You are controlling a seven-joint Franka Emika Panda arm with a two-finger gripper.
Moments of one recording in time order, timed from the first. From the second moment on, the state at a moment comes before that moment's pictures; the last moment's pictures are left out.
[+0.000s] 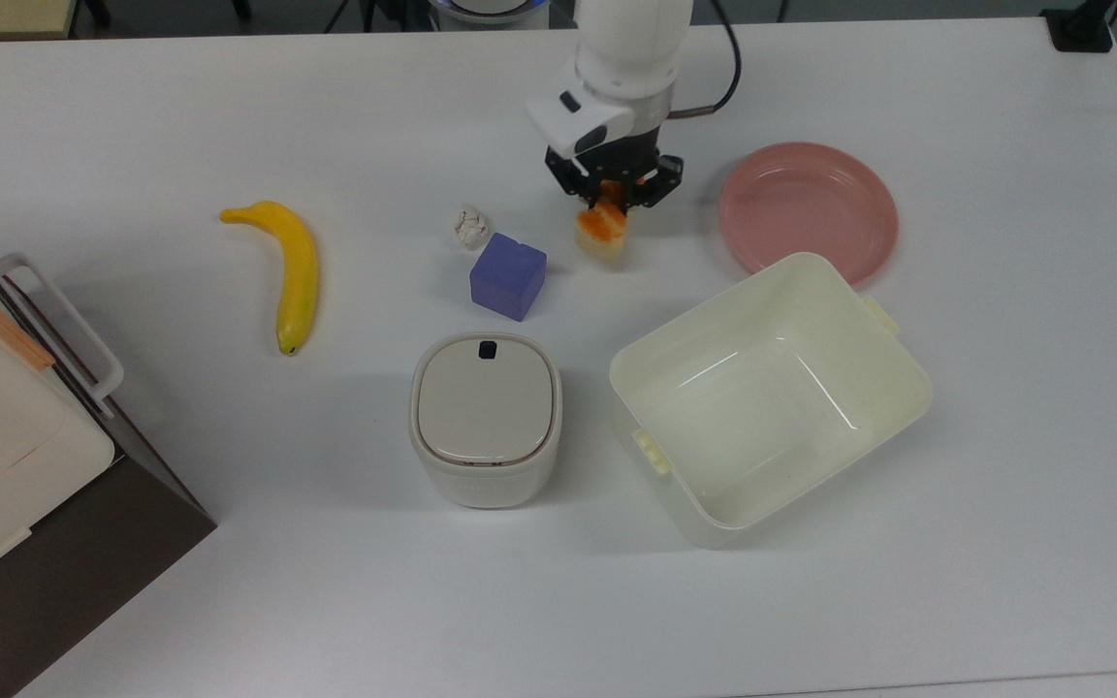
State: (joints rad) arm 0.32 0.10 -0.03 -2.14 -0.03 2.28 0.48
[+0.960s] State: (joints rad) arm 0.55 0.25 0.06 -1.94 -0.03 2.25 0.83
